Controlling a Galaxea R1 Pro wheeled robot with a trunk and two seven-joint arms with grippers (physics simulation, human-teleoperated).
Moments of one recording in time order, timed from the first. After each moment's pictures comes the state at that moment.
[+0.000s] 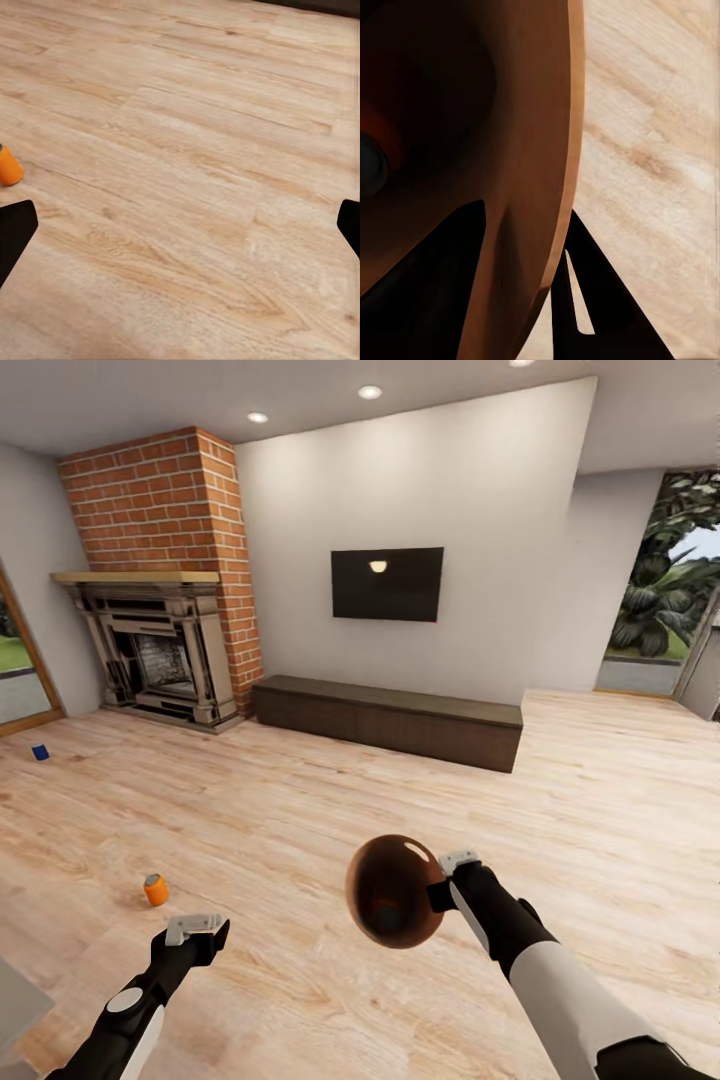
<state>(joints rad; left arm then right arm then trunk) -0.27 0.13 0.06 -0.97 0.08 0.07 -0.08 -0.75 0.04 0.20 -0.64 0.02 0.74 -0.02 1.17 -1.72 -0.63</state>
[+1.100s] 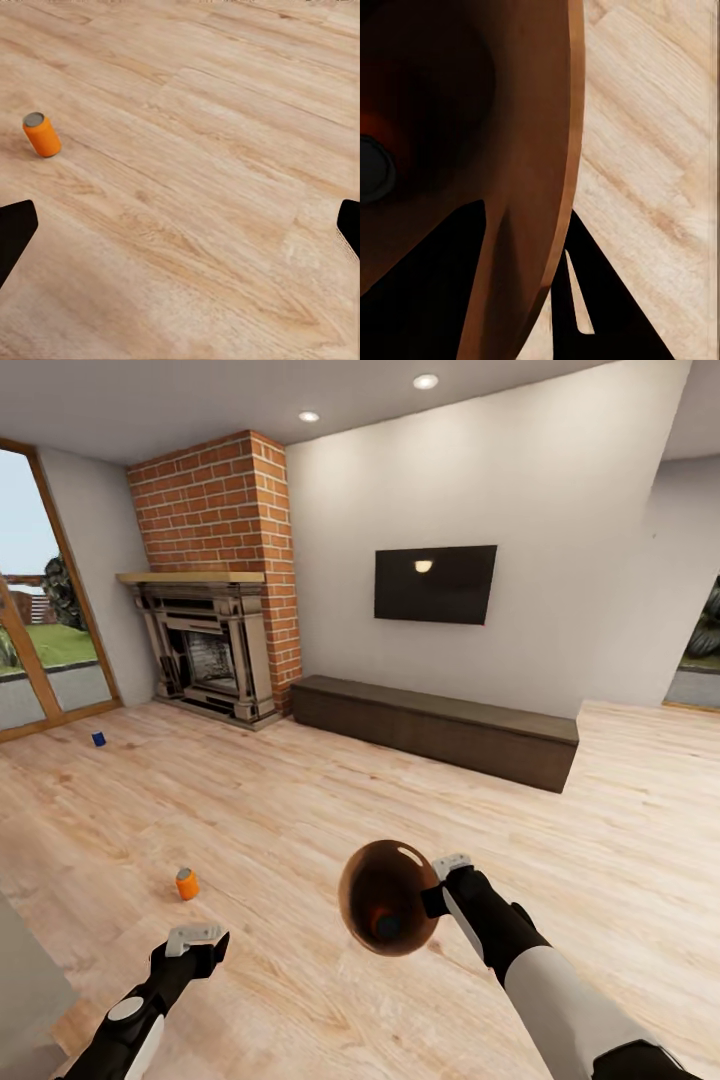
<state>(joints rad) -0.27 0.13 0.06 -0.91 0.08 0.07 -0.08 -0.74 0.06 0.24 -0.64 0.02 0.73 -0.02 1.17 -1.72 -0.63</state>
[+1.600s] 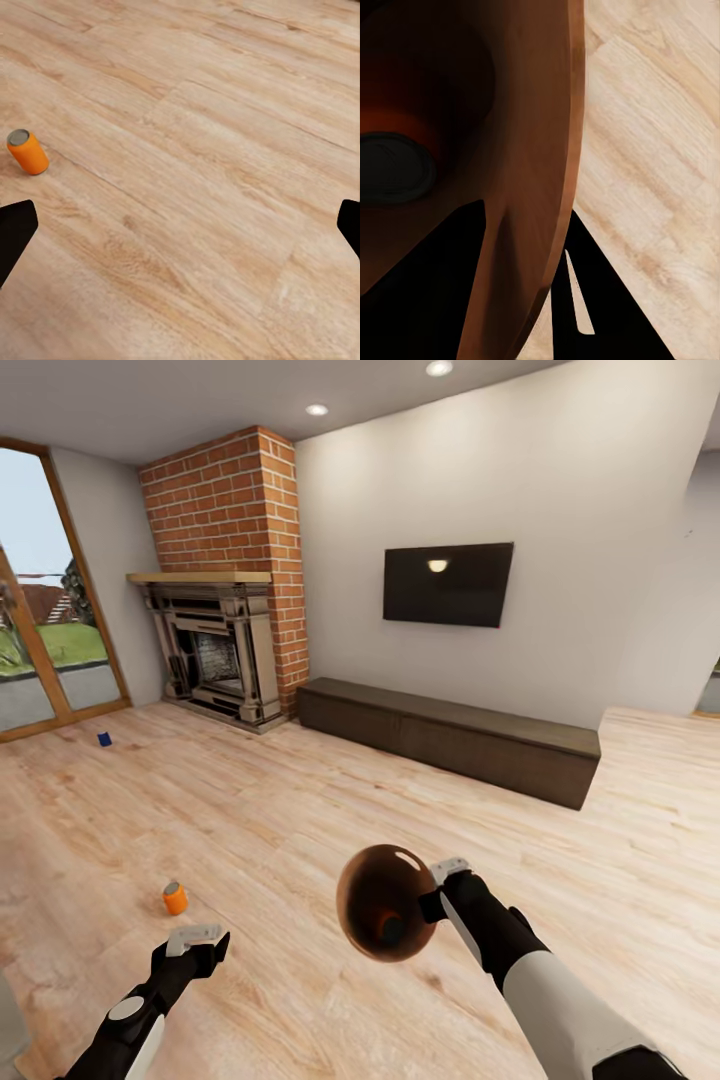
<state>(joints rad) -0.28 0.13 0.06 -0.91 0.08 0.07 -0.08 -0.73 0.06 0.25 -0.64 0.02 0.73 -0.02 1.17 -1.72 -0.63</state>
